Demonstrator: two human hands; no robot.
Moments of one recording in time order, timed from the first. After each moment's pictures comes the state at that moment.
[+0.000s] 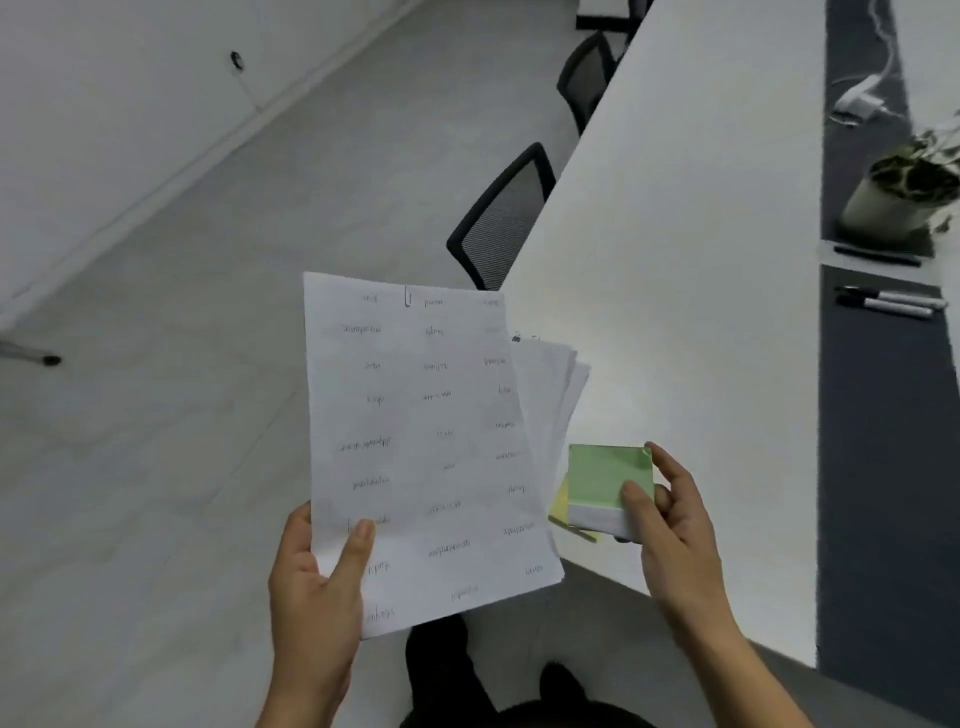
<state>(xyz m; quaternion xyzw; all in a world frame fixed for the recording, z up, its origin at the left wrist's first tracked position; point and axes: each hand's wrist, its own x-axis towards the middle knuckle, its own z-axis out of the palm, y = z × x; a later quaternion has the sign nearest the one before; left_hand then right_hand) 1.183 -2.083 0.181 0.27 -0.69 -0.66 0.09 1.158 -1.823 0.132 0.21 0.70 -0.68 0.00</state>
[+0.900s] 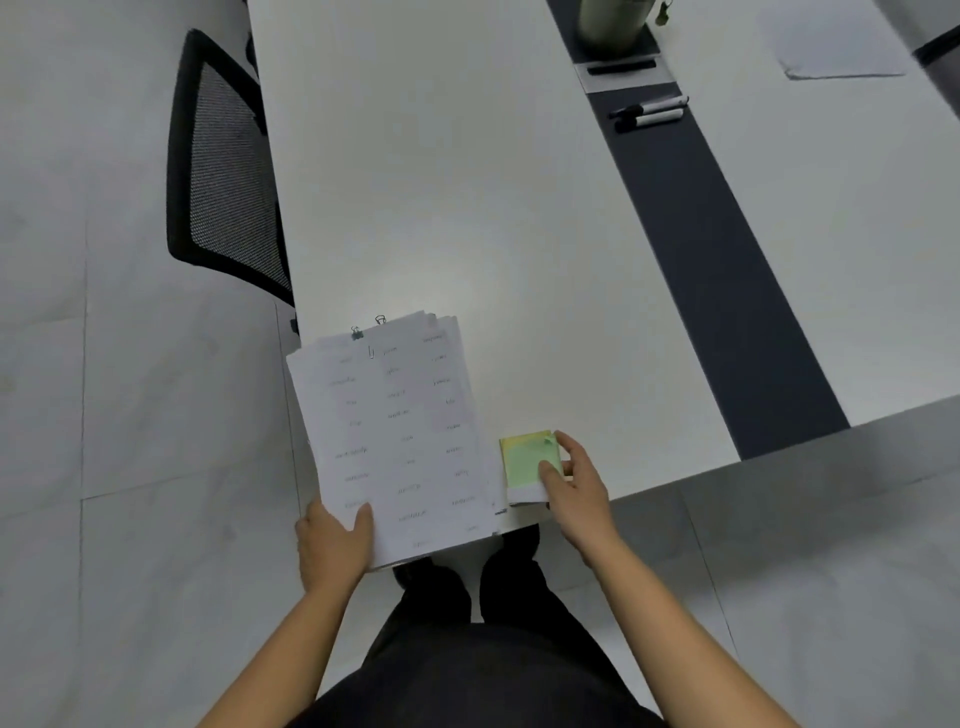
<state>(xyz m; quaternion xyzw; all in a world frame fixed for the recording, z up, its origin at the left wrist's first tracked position) 0.961 -2.122 -0.039 0.10 -0.91 -0.28 -0.30 1.100 -1.883 0.010 0.54 0.64 -0.54 0.02</state>
